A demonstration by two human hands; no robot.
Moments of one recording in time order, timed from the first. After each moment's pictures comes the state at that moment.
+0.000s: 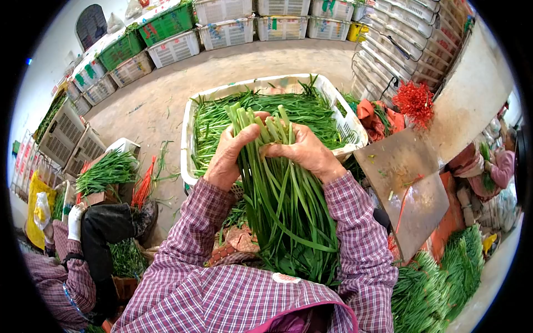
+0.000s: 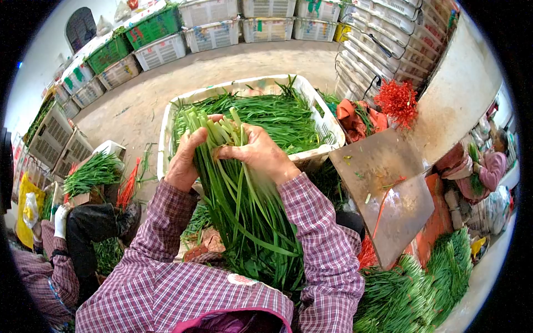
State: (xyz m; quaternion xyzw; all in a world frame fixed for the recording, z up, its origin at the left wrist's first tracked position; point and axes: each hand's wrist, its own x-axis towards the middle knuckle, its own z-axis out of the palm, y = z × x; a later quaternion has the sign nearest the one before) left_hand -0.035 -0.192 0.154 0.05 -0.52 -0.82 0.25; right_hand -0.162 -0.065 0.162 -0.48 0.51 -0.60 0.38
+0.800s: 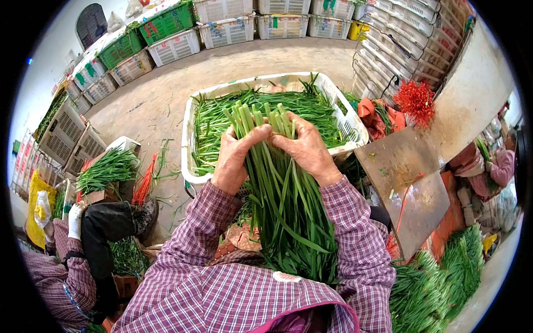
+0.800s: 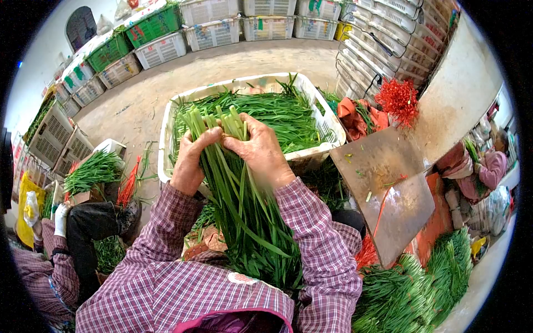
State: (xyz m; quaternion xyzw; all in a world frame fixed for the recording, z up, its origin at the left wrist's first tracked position) left_hand -0.032 -0.174 0.157 0.12 -0.51 -0.79 0.30; right_hand -0.151 -0.067 0.156 -0.45 0.56 -0.66 0.23
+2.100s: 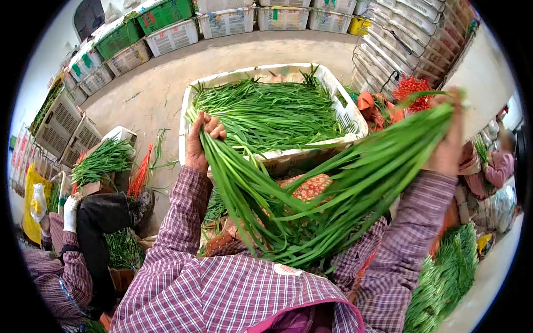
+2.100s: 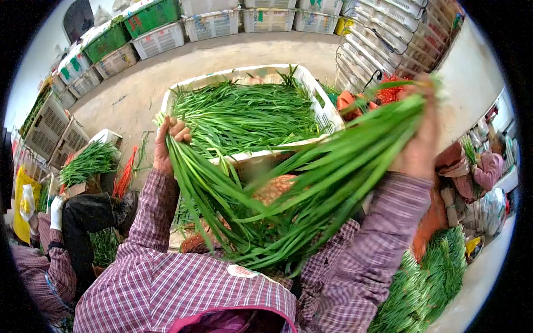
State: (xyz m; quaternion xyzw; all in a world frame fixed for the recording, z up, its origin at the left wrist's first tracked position) left_hand -0.008 -0.283 0.067 -0.06 -0.19 -0.95 0.25; right_hand -0.241 0.098 0.244 -0.28 0.53 -0.80 -0.05
